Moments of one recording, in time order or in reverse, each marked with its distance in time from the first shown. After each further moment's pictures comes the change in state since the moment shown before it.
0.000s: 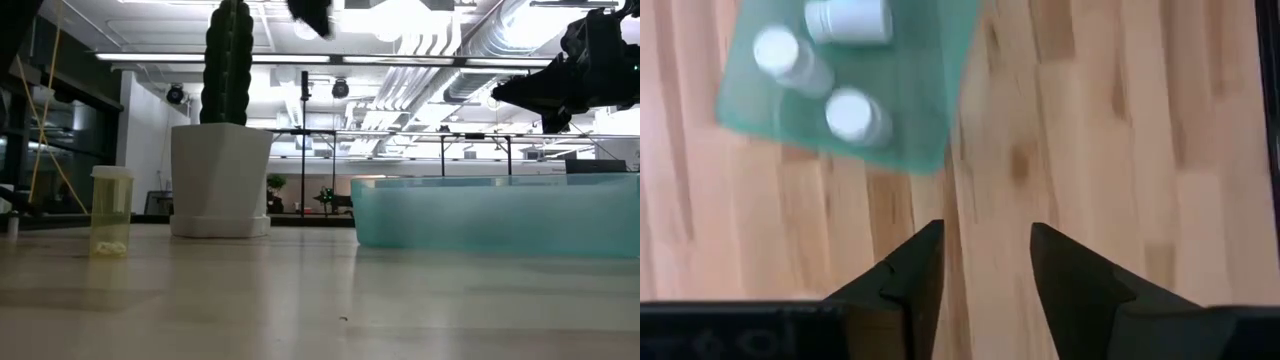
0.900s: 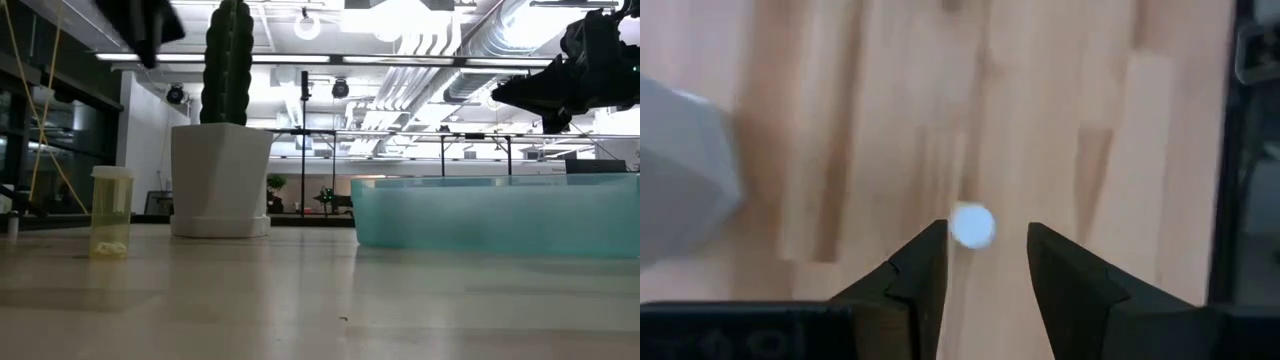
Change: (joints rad) left arm -0.294 -0.541 -0.890 0.364 -0.077 -0.507; right arm 0.000 0.007 0.000 0.000 0.012 0.000
